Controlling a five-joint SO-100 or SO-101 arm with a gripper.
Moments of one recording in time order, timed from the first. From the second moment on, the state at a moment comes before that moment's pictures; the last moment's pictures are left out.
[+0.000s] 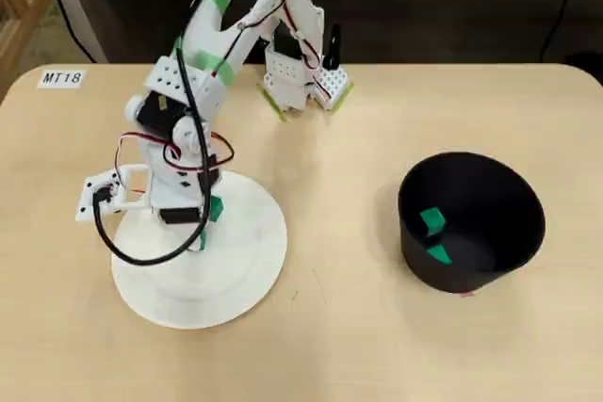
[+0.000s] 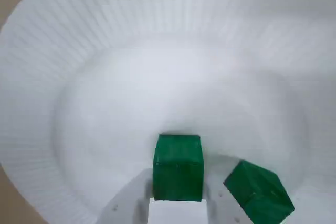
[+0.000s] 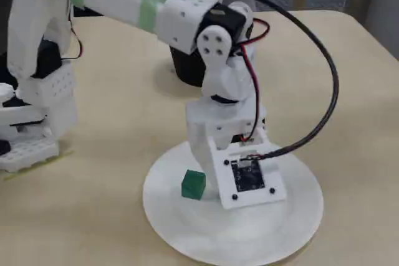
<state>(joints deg) 27.0 69.7 80.4 71.9 -35.5</state>
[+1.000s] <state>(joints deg) -27.9 113.6 90.4 70.0 2.1</state>
